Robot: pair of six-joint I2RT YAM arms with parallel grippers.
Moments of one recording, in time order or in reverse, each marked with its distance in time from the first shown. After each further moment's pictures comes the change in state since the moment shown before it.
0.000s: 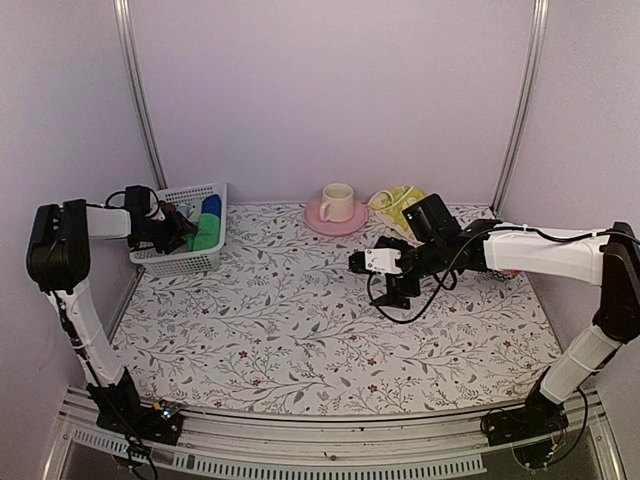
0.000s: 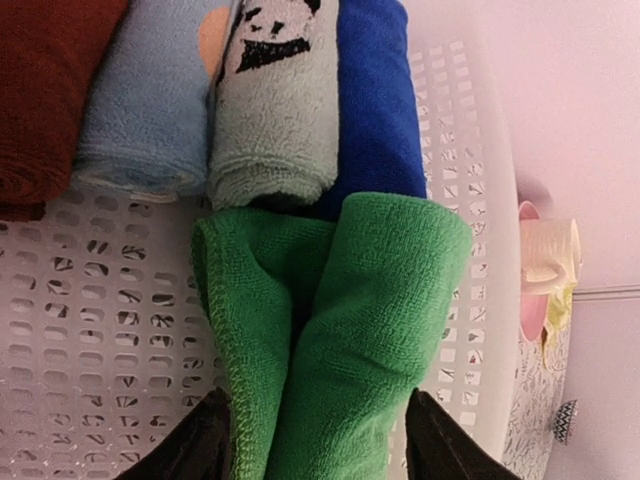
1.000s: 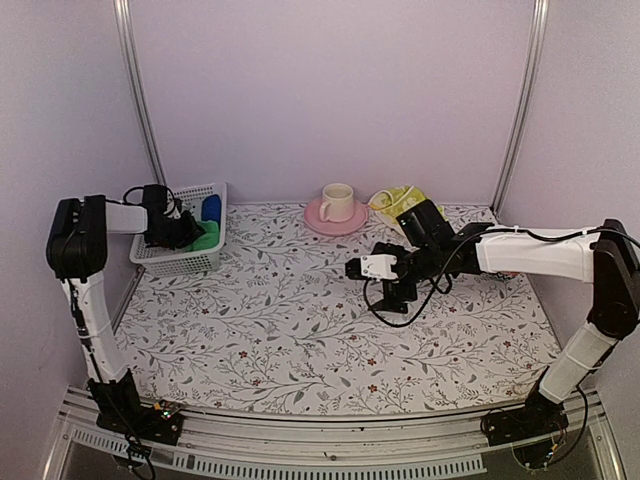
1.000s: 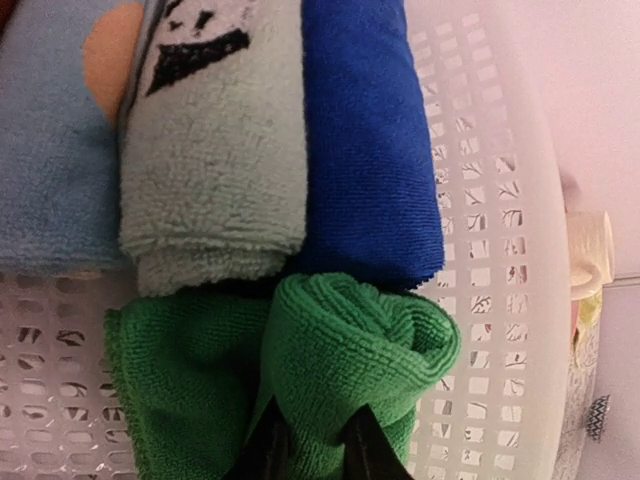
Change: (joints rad) left arm -0.065 0.169 0.171 -0.035 -0.081 0.072; right arm 0.013 0.039 0.000 0.004 0.023 -0.001
